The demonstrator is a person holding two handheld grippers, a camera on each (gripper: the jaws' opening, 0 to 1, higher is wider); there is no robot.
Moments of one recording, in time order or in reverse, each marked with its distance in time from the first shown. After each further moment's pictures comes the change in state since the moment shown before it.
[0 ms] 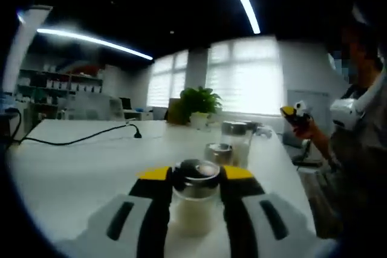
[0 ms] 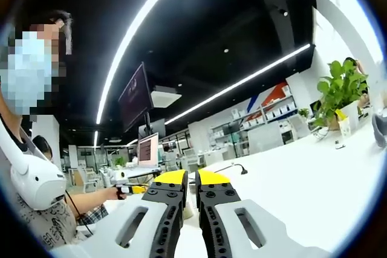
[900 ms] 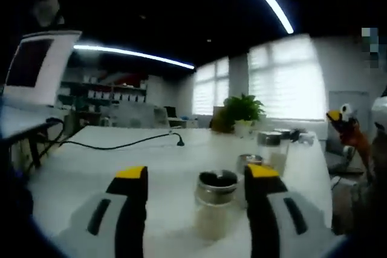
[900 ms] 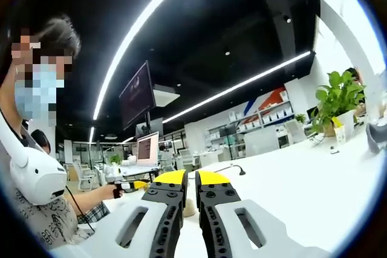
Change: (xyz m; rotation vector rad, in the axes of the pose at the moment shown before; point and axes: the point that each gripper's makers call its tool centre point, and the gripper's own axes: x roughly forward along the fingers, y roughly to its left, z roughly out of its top) left arm -0.022 0.035 0.011 0.028 -0.062 0.437; right arm -0.014 0.020 -0.002 -0.030 -0.009 -0.033
